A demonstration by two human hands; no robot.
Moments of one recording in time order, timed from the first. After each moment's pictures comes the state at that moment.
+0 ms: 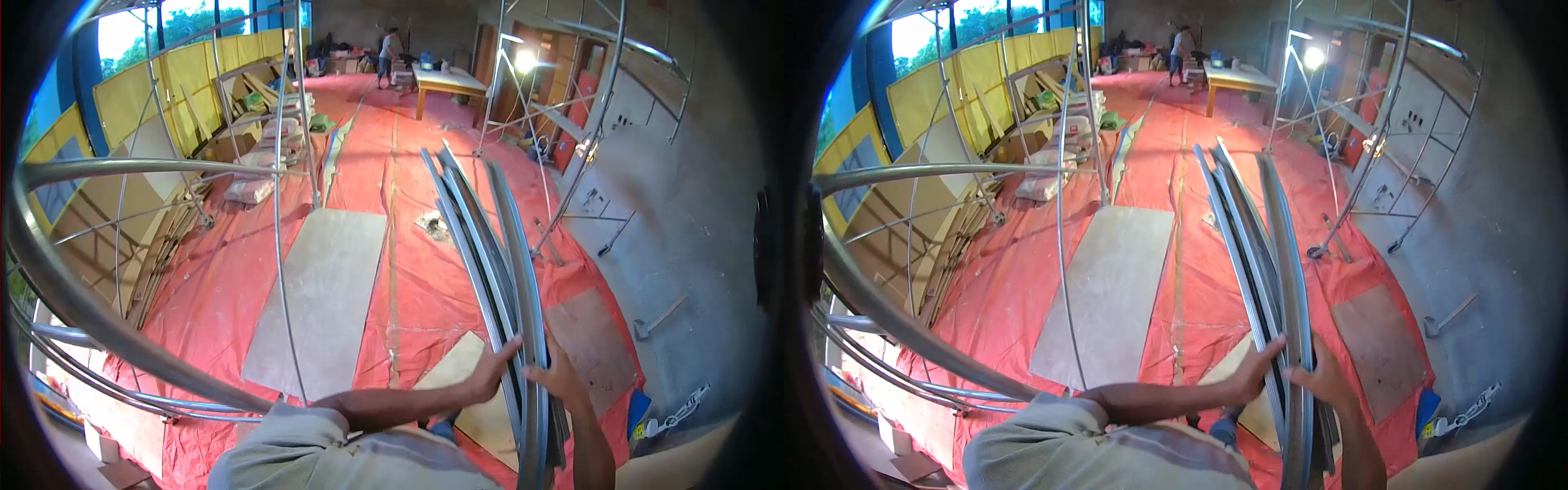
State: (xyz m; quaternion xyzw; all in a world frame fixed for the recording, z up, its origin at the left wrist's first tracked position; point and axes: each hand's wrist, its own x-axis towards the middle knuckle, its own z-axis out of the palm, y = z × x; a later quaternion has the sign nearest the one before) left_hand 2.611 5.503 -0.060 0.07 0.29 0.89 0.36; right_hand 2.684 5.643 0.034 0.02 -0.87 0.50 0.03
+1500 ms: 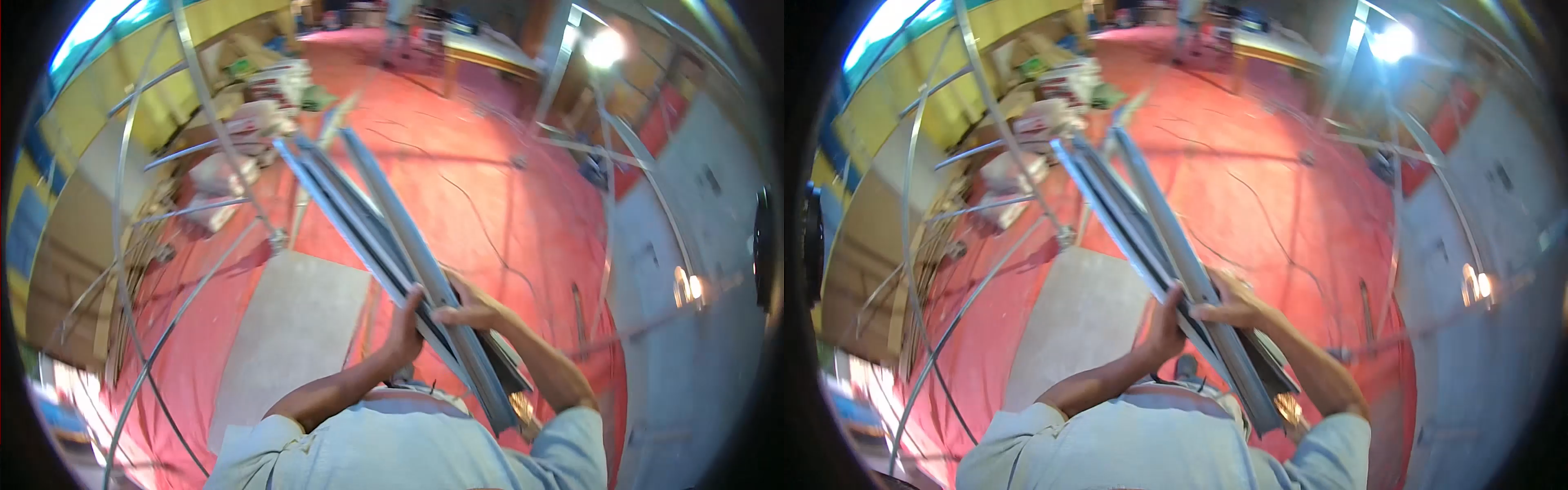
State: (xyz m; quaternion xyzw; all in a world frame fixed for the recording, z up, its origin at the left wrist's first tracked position) left_hand 1.658 5.644 -0.106 -0.05 0.34 0.93 0.14; right_hand 1.598 5.822 -0.067 0.31 -0.79 0.50 -0.17
